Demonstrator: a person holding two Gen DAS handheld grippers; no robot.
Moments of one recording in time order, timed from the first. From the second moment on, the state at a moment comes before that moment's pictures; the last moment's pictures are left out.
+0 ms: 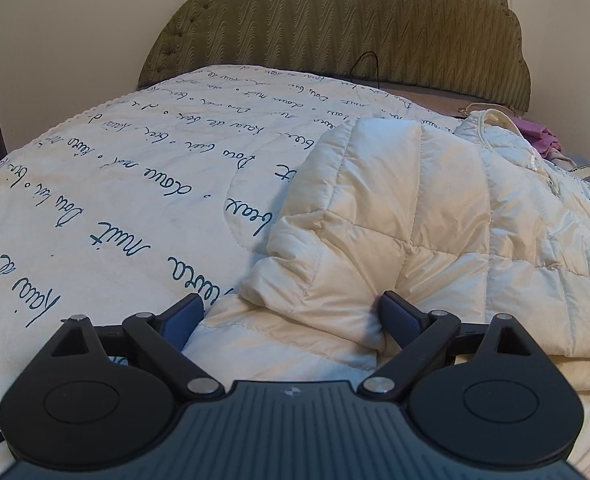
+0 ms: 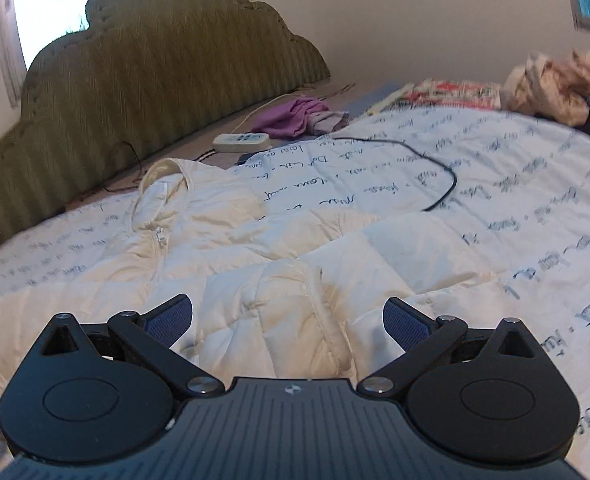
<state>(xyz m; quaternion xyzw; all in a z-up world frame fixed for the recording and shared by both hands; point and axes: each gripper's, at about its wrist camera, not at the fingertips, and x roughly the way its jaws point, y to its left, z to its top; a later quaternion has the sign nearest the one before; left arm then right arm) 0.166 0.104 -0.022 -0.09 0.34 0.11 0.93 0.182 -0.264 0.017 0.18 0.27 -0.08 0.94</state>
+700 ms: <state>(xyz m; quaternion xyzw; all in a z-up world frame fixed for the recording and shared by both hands) 0.154 0.097 -0.010 -0.06 0.29 0.11 0.95 0.162 -0.288 0.024 0.16 0.26 -0.09 0.95</state>
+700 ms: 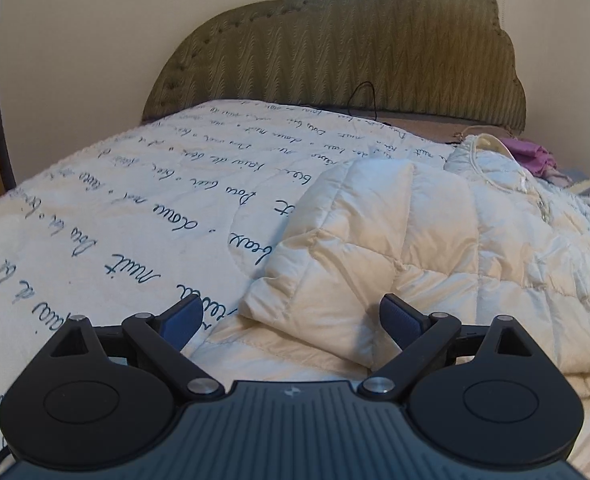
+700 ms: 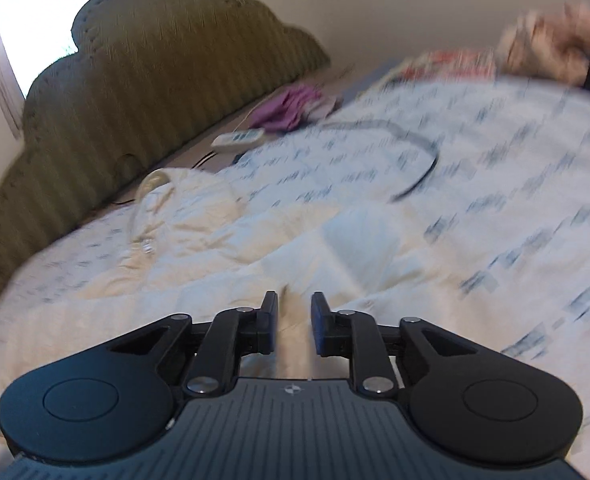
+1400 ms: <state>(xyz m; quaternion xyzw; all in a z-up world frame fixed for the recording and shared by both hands) 0.162 0.097 -0.023 -0.06 0.32 0.11 0.94 0.169 -0.214 -0.026 -0.01 0.28 -0.02 0.96</state>
